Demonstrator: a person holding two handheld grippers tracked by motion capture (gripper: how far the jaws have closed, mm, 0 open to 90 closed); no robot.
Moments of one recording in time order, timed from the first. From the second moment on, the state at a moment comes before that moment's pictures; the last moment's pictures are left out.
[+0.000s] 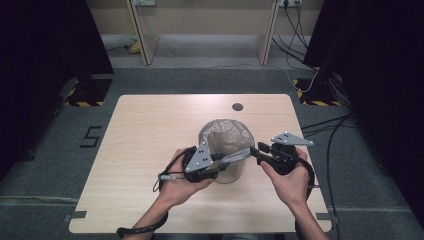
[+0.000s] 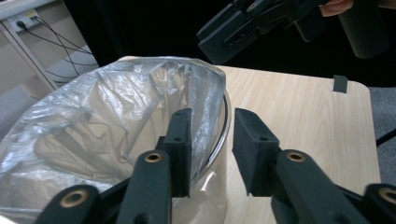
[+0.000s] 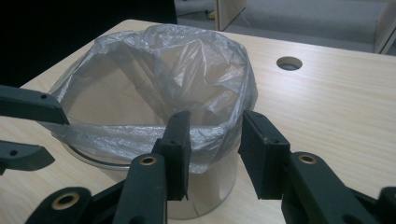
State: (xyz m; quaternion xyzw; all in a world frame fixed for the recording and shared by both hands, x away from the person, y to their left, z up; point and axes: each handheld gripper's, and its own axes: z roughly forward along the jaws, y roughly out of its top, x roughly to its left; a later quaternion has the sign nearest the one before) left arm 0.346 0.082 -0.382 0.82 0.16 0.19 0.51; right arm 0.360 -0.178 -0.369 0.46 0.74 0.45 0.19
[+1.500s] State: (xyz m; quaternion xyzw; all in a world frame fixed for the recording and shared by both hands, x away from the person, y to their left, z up) left arm 0.337 0.074 -0.384 0.84 0.12 0.24 0.47; right arm 0.361 -0.170 -0.378 0.45 0.75 0.45 0.18
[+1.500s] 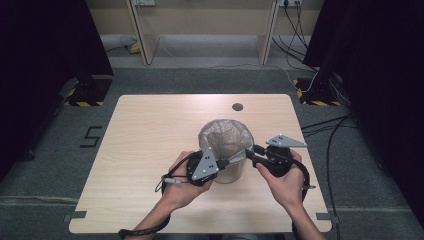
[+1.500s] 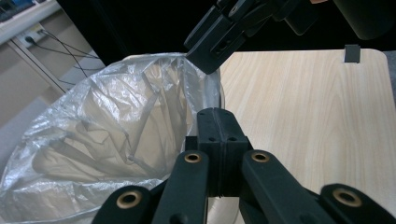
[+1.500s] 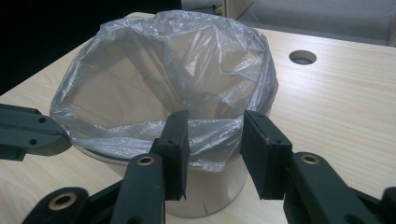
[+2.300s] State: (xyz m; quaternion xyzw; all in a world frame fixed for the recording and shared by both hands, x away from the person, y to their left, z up) left arm 0.325 0.061 -0.408 0.84 0.08 0.25 0.48; right arm 0.359 -0.175 -0.381 0.46 0.73 0.47 0.16
